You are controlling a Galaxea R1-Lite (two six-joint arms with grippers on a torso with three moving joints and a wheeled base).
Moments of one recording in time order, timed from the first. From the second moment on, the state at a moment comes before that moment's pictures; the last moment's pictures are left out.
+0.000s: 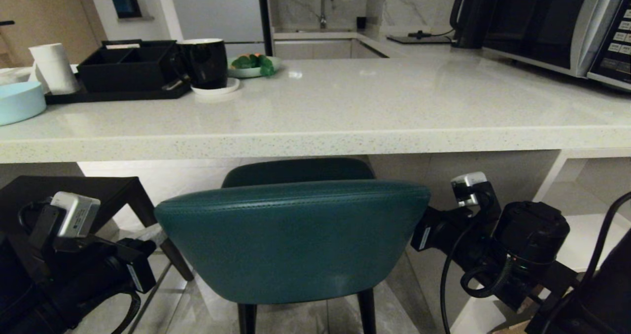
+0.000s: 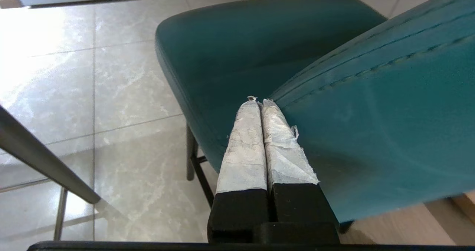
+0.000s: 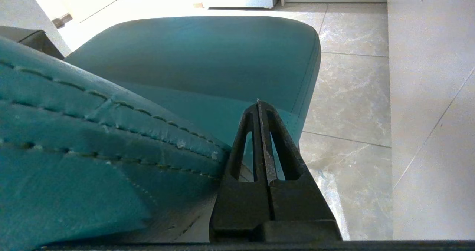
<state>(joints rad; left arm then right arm) -0.20 1.44 -0.09 -1.23 -0.20 -0.04 0.54 1.94 -0.38 -1.52 -0.03 0.11</state>
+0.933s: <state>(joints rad) -0.16 1.51 0.00 -1.28 -0.19 -0.09 0.54 1.93 -0.24 -1.51 -0.07 0.14</state>
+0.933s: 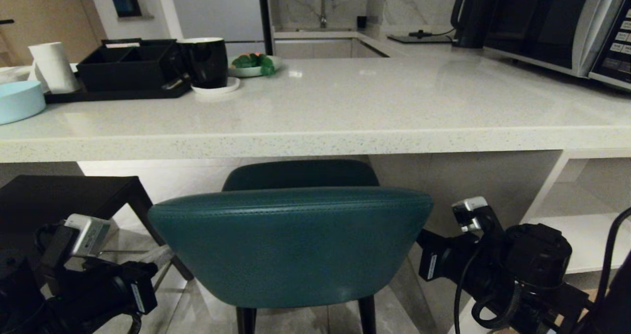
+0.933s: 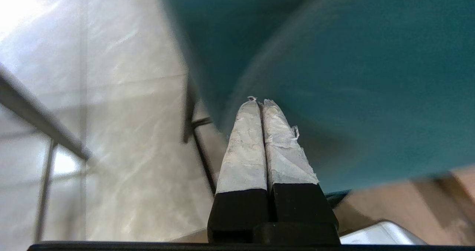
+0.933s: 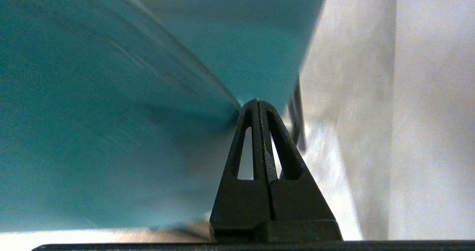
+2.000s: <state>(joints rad) 0.03 1.96 -0.32 -1.52 -0.28 -0.08 0.36 2.18 -0.61 -1.47 -0.10 0.20</state>
